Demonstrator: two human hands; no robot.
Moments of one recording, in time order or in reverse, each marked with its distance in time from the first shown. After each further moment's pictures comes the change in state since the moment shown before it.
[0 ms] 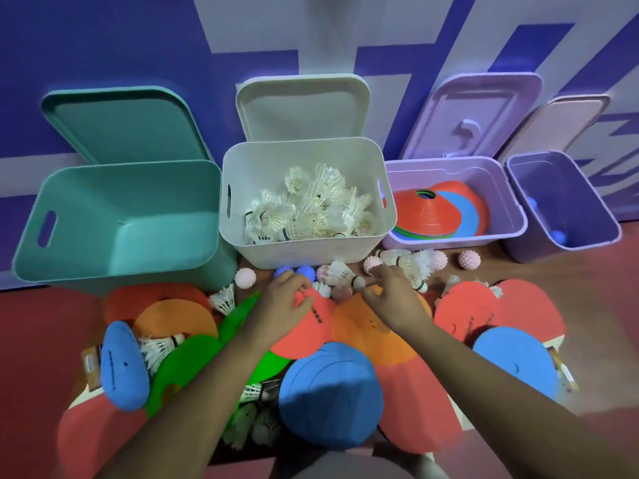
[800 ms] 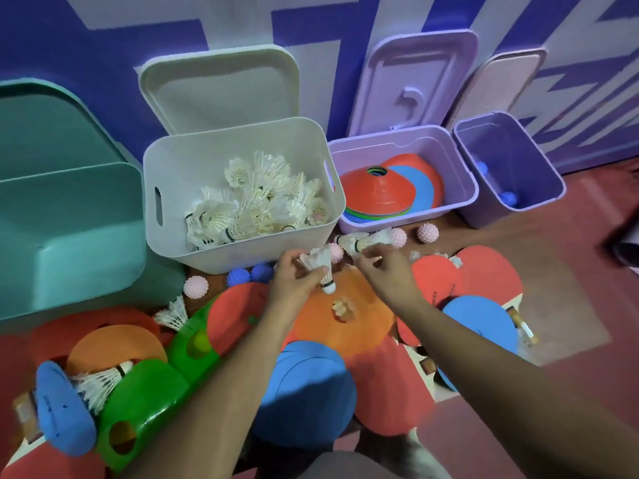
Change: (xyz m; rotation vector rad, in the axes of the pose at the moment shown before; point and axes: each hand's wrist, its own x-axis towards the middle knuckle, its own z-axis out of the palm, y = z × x) left_hand 0.053 0.064 0.078 -0.964 0.017 -0.503; right_hand 0.013 0.058 -0.028 0.279 0.140 0.217
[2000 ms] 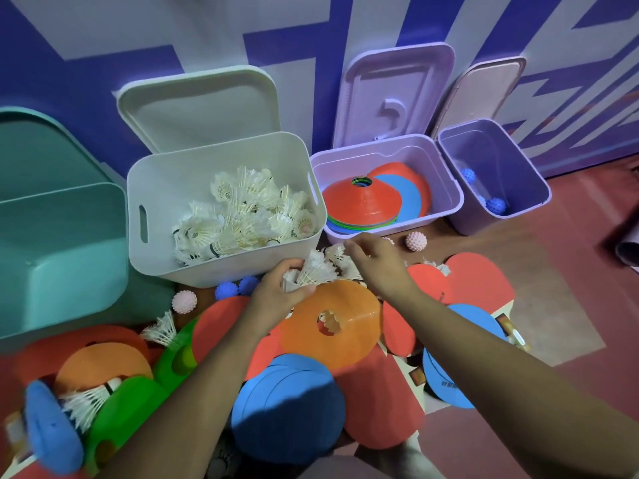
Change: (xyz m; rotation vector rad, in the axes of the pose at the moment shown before) left_hand -0.004 0.026 -0.008 0.512 -0.167 0.139; right_hand 0.017 -0.030 -0.035 -0.018 -0.076 -0.094
